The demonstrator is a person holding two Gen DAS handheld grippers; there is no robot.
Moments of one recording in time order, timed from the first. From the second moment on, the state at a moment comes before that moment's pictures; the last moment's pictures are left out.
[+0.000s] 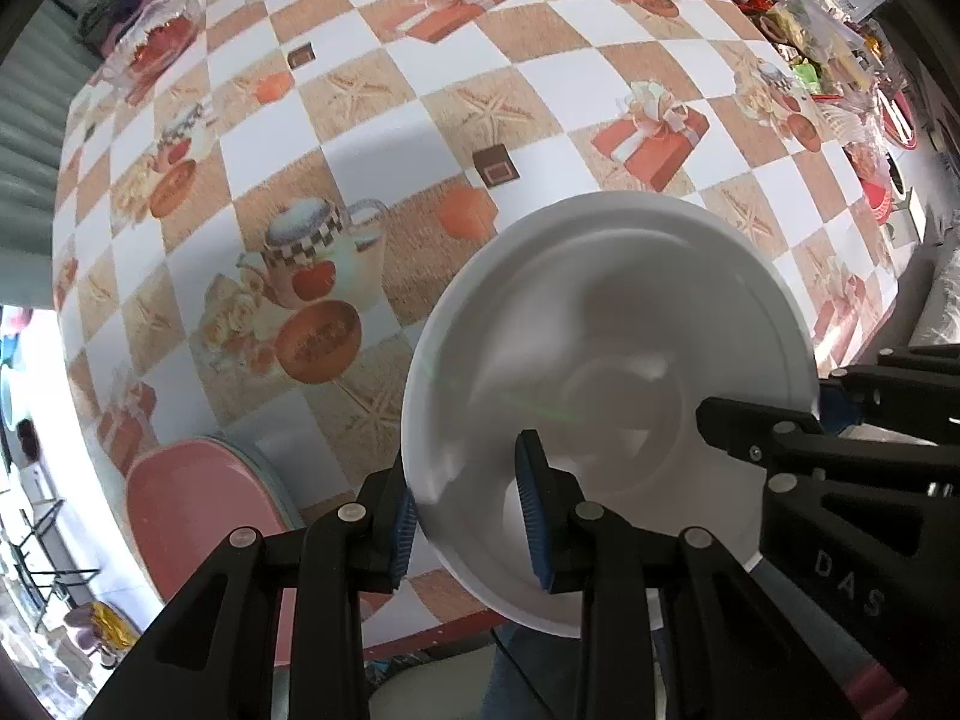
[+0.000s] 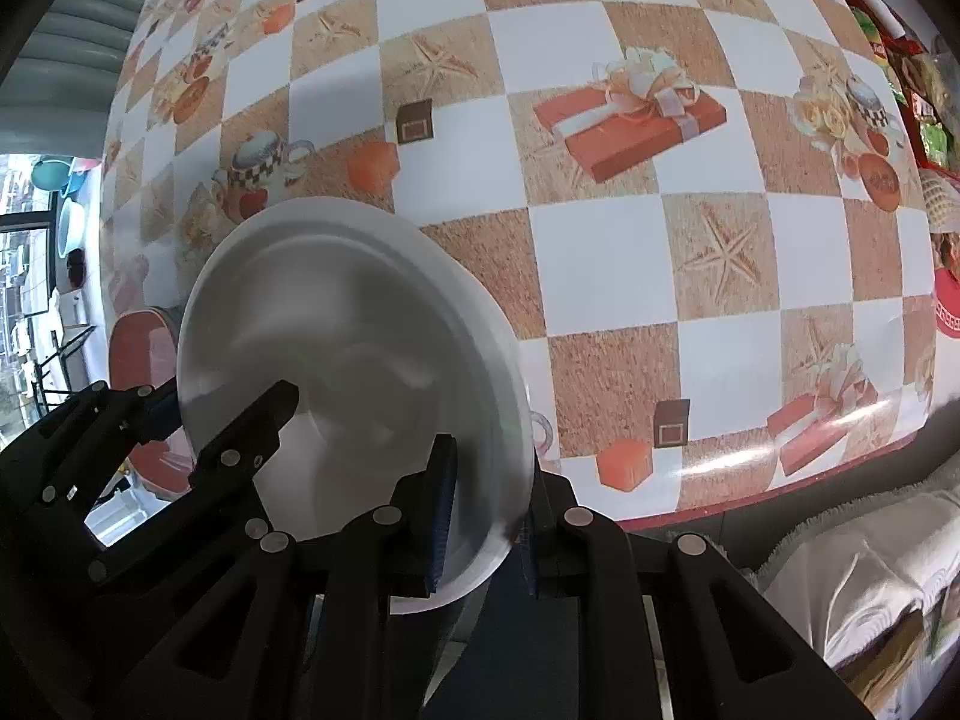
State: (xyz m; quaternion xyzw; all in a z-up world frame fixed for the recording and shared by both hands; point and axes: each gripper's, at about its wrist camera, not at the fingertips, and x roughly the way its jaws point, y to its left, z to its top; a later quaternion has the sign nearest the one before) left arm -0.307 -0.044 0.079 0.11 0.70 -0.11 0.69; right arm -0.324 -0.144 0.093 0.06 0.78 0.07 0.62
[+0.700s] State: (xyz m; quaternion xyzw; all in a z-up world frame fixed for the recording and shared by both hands) left arm -0.316 0.020 0.145 0.09 0.64 -0.10 0.76; right arm -0.317 -0.171 0.143 0.07 0.73 0.06 0.67
